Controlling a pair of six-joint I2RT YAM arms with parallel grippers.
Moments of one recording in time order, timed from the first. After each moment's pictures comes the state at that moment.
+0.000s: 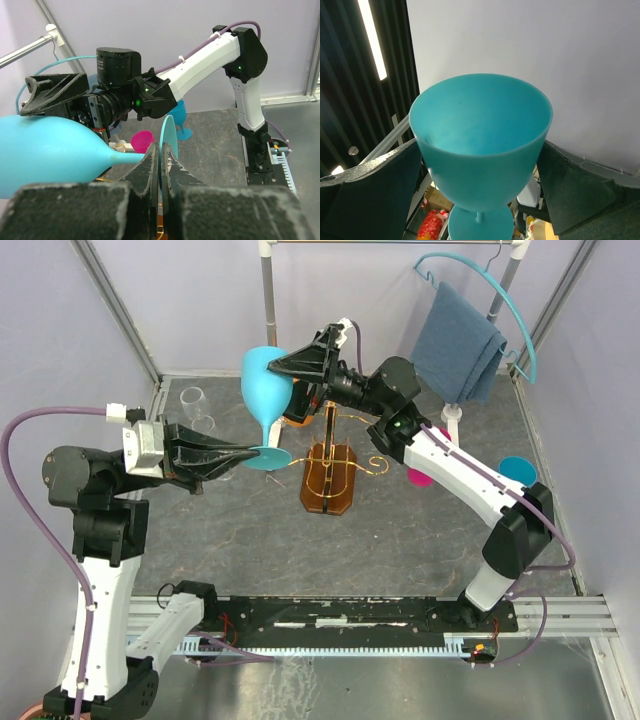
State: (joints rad) left arm -0.14 0.83 1.33 0.04 1.22 -0.20; right arm 0.72 1.68 1.58 0.58 -0.66 1.79
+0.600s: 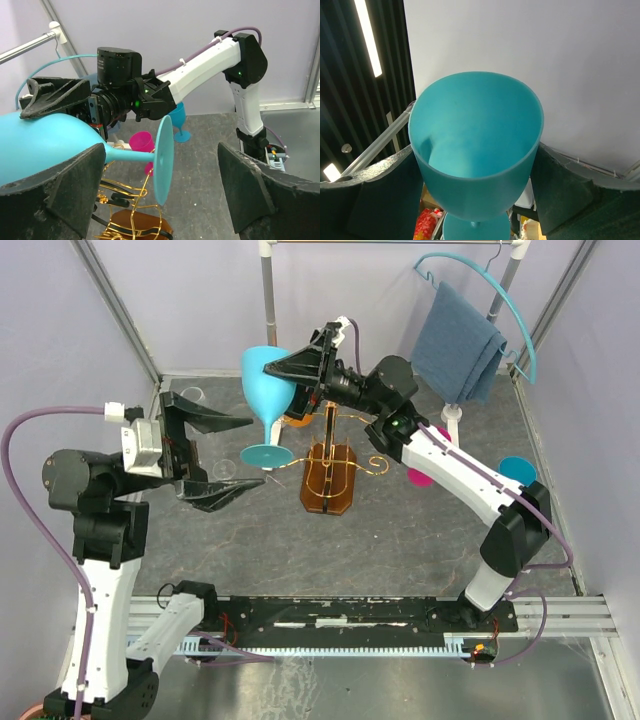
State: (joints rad) left arm -0.14 0.83 1.31 0.06 1.20 -0.25; right arm 0.73 1.70 1.61 0.56 -0.65 1.75
